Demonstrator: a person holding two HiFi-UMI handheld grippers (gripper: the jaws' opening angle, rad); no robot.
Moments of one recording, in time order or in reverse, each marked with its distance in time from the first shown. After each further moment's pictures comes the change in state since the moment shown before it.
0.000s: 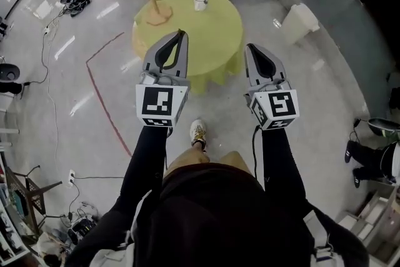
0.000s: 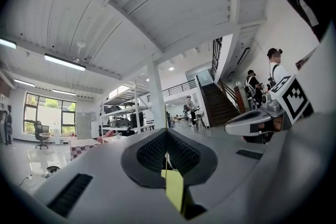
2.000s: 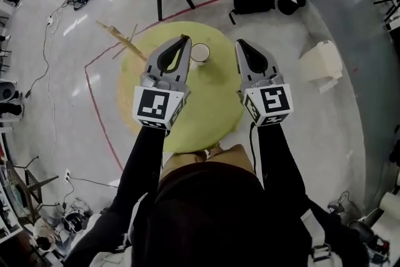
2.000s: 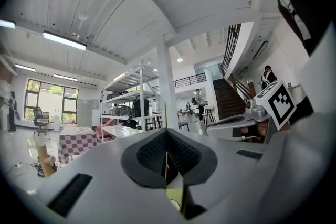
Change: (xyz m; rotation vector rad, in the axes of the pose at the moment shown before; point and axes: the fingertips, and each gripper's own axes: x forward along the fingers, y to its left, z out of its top) left arm 0.334 0.111 -0.104 -0.088 0.091 0.051; right arm 0.348 -0.176 -0.054 0.058 0.051 0.224
